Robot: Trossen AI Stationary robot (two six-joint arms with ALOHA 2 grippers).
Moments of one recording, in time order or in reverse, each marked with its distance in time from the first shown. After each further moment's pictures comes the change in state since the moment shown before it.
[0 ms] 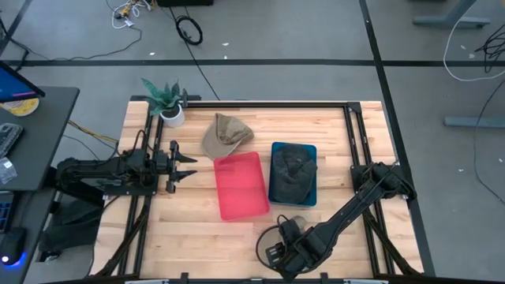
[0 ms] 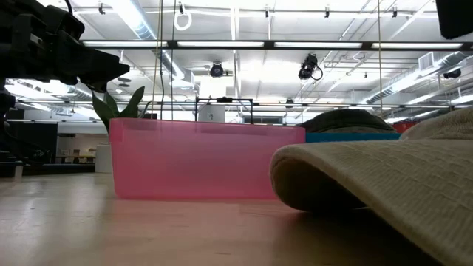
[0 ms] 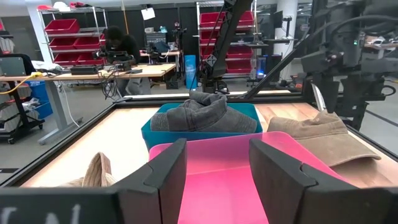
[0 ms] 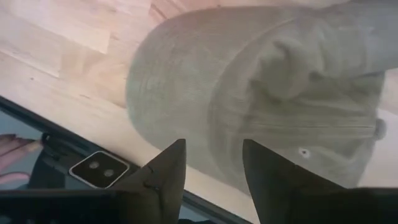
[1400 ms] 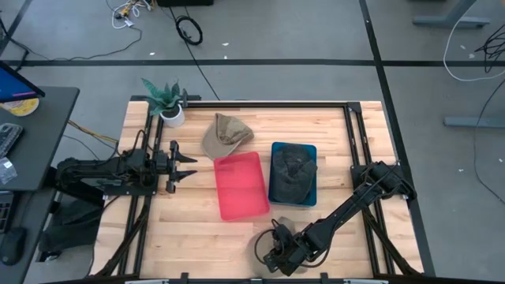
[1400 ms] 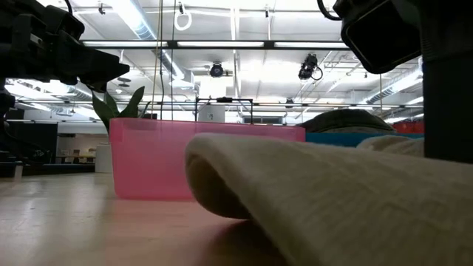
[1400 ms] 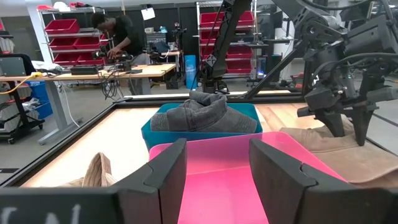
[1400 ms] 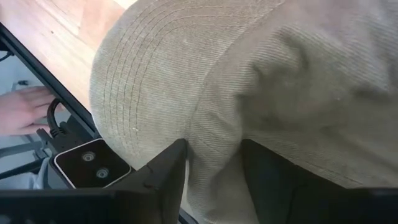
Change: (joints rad) left arm 0.000 0.000 0.000 0.000 0.000 0.000; right arm -0.014 -0.001 -0.347 0.589 -0.014 -0.222
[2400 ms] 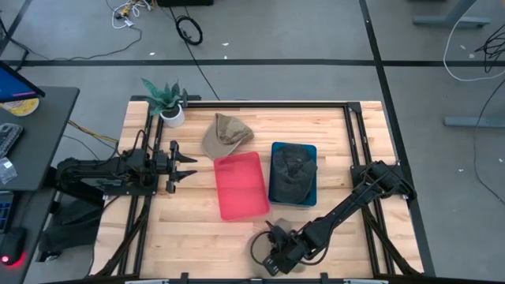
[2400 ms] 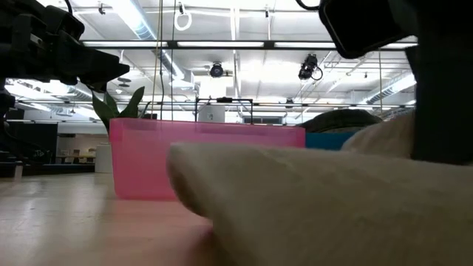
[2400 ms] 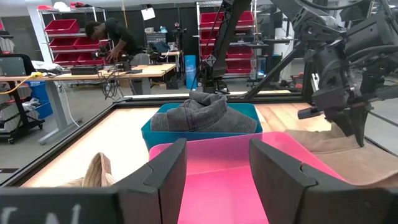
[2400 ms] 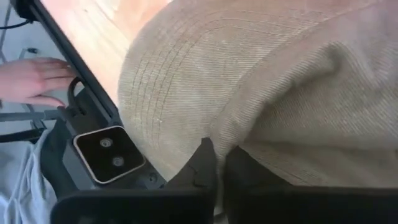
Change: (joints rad) left arm 0.000 0.000 0.000 0.000 0.000 0.000; right arm -0.014 -0.001 -0.002 0.081 -0.028 -0.192
